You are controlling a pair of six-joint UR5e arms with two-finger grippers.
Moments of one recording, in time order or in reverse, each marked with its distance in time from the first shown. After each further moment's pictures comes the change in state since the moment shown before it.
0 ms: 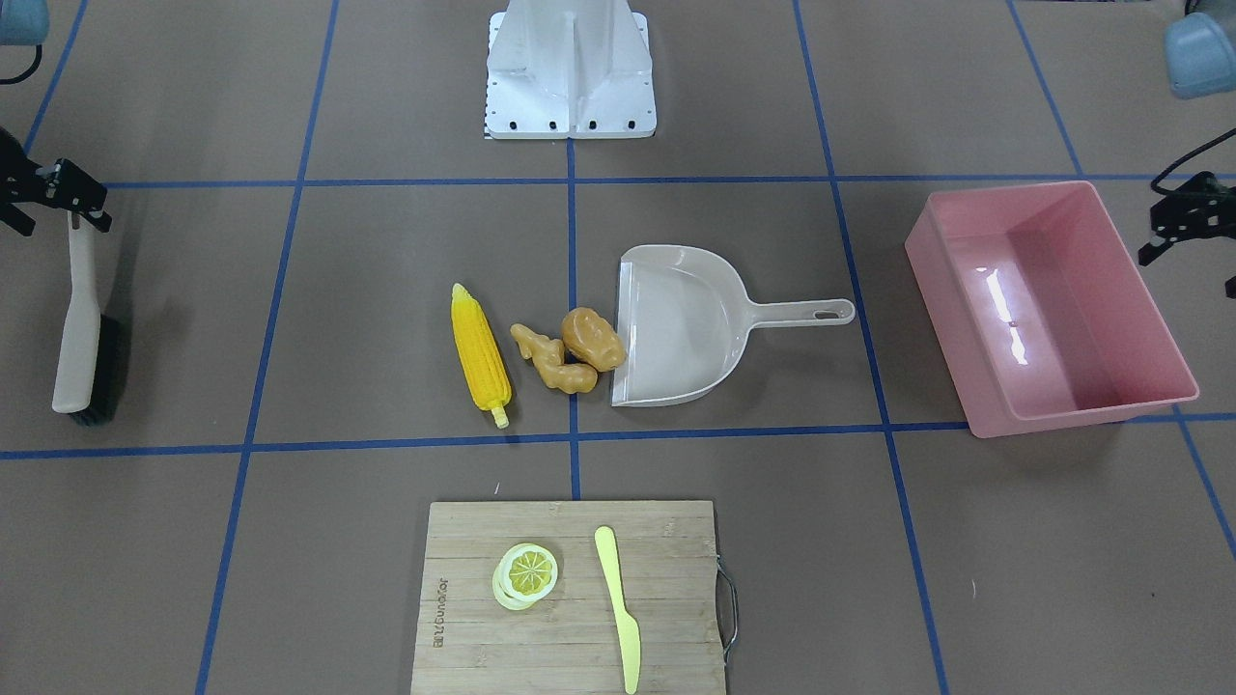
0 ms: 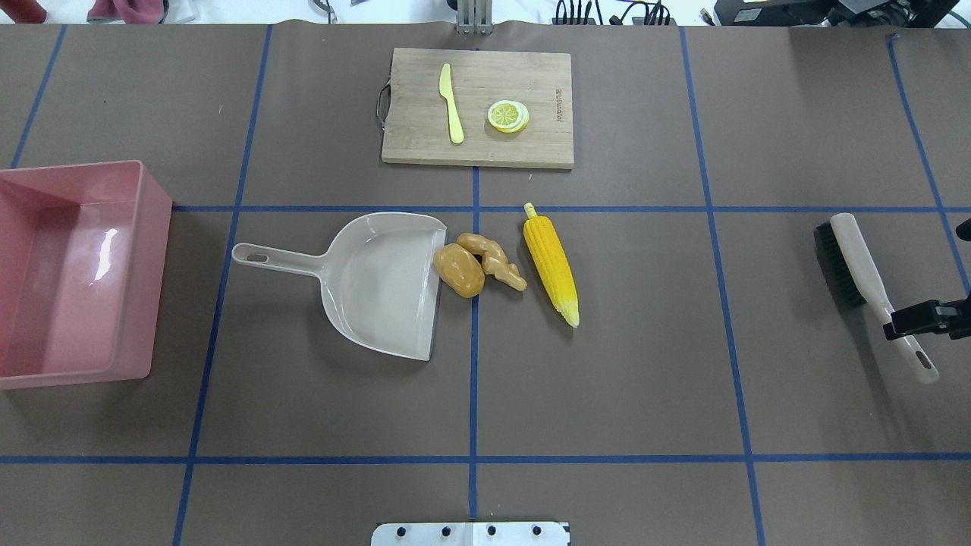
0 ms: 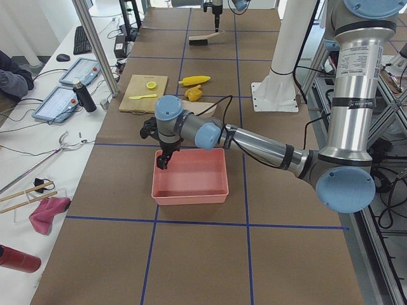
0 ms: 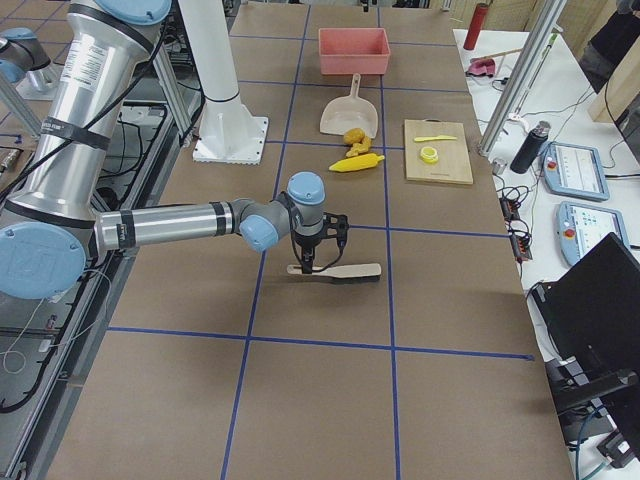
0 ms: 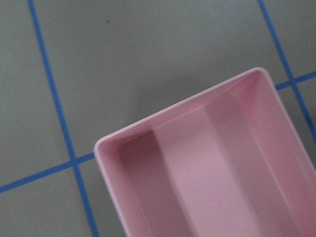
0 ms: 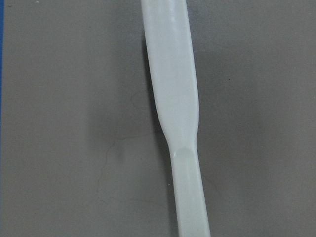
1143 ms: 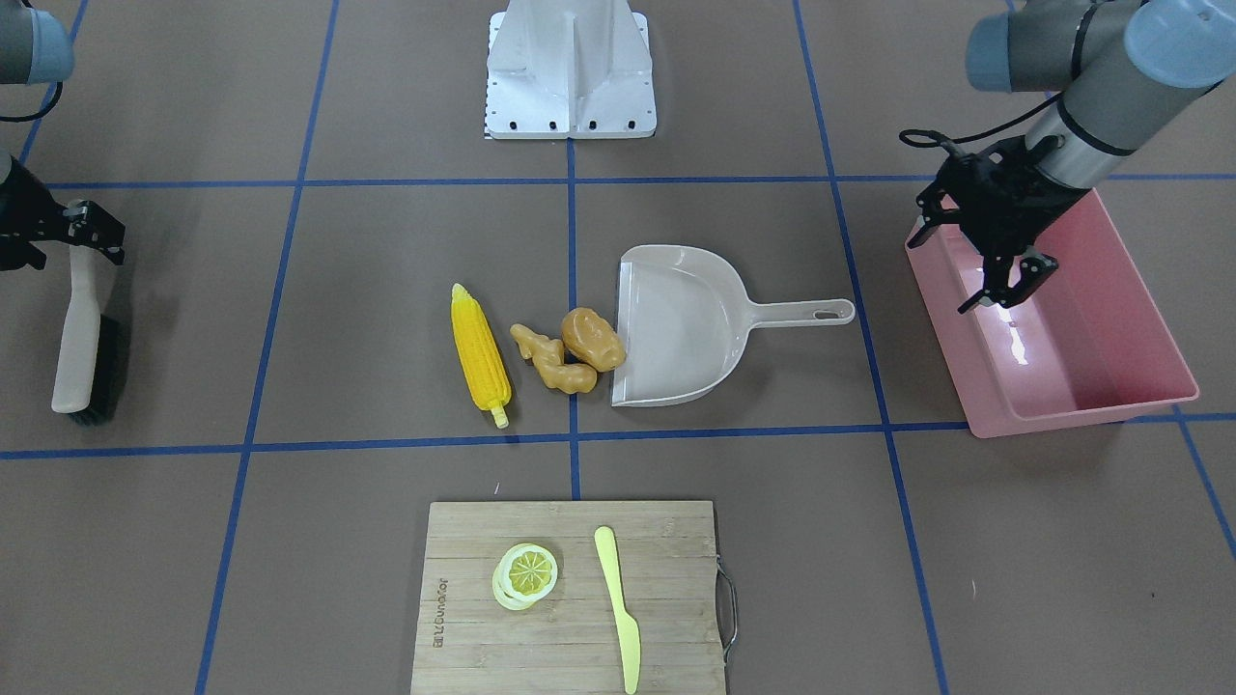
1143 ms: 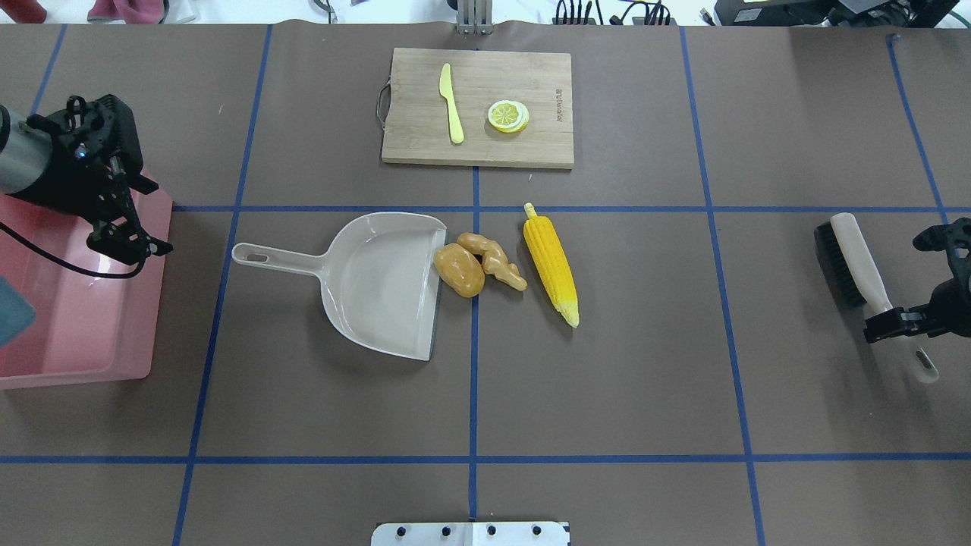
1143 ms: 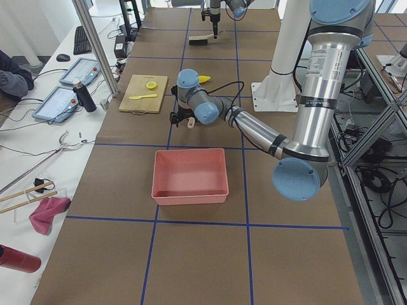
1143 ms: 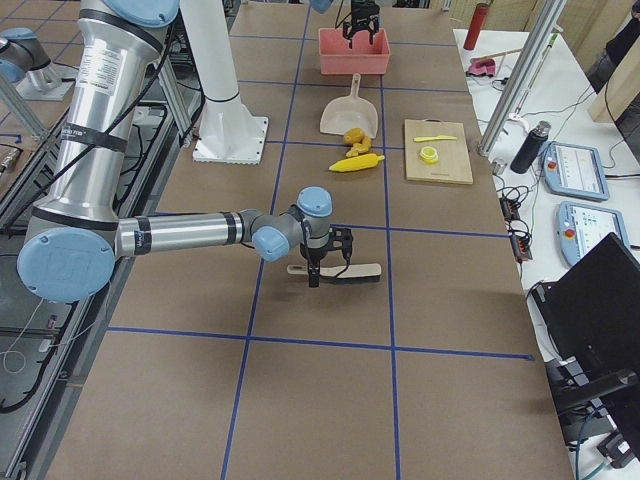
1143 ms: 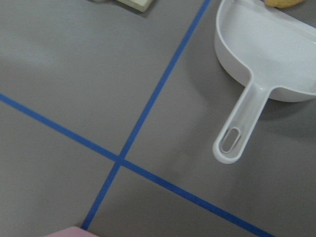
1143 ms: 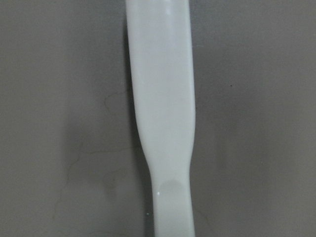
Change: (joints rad) left arm 0.367 -0.083 -0.094 -0.186 0.138 0.269; right arm -0.074 0.065 -0.109 0.002 -0.073 -0.033
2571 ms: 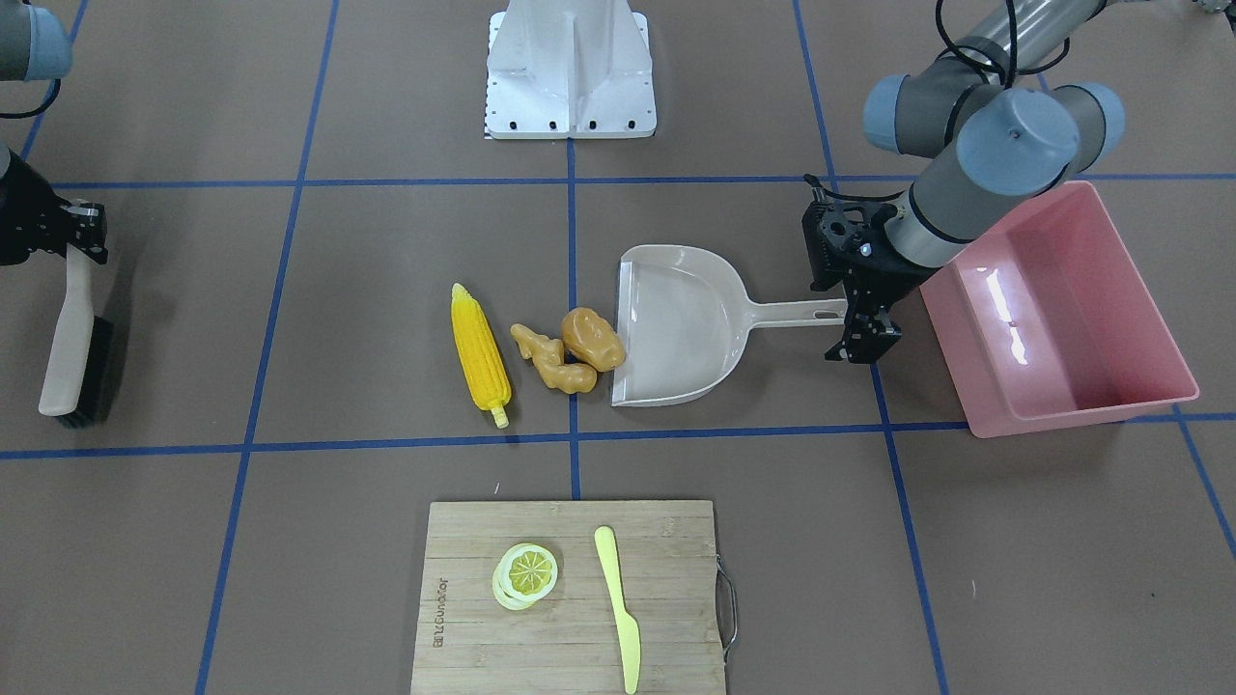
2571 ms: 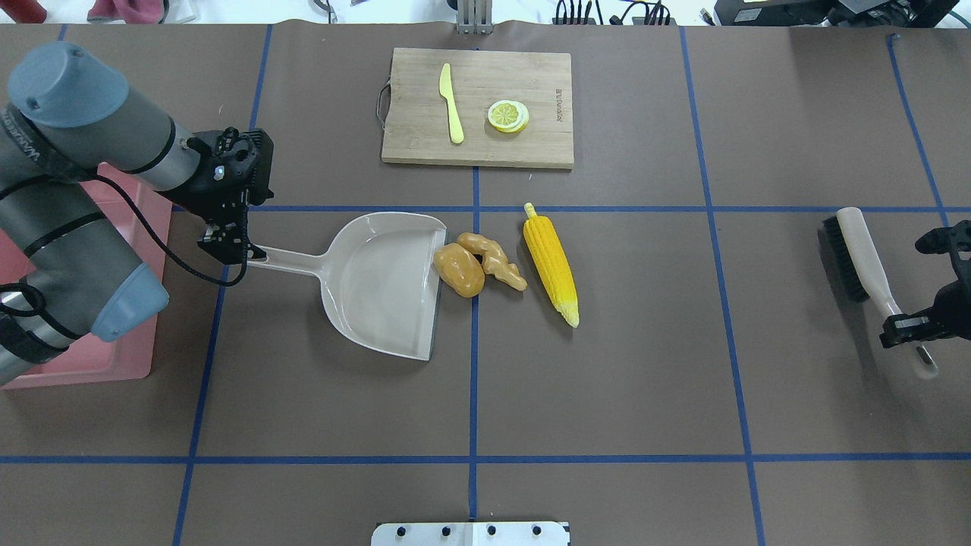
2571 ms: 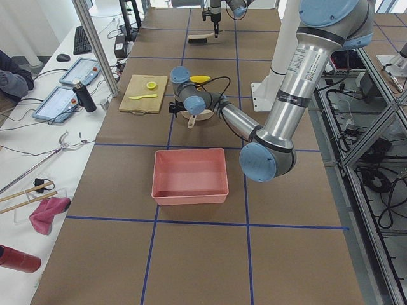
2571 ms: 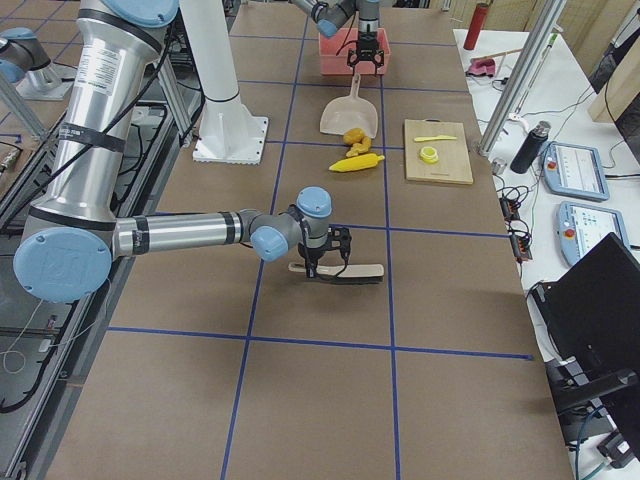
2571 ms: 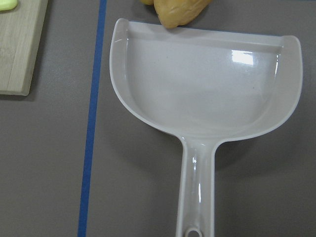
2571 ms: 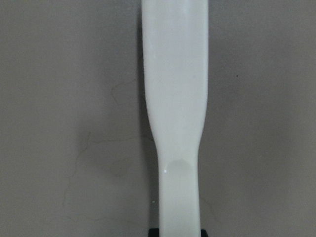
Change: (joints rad) left arm 0.108 -0.236 0.255 -0.005 0.018 0.284; right arm 0.028 -0.006 0.015 -0.010 0.048 -0.016
